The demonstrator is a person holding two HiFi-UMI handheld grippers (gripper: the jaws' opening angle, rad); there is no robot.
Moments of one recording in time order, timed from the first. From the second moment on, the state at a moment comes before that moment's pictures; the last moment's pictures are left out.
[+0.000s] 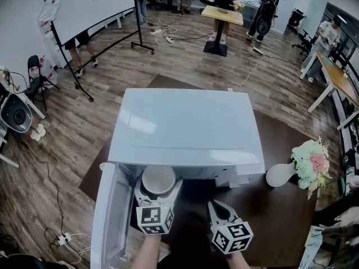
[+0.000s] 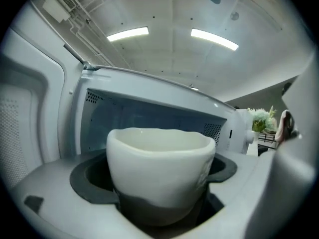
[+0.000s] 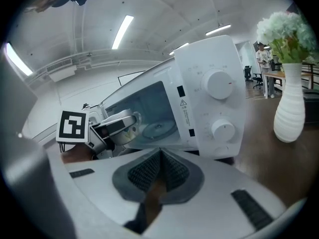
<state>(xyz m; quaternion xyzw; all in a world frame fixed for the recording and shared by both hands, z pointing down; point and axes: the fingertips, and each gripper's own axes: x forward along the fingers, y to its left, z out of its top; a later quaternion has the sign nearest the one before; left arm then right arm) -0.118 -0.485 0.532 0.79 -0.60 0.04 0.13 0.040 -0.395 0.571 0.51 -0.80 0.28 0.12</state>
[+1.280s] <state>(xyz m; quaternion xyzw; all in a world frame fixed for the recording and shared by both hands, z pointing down) -0.115 -0.334 0.468 0.81 -0.57 0.02 0.12 0.072 -0.306 0.492 0.54 -0.81 0.20 0.08</state>
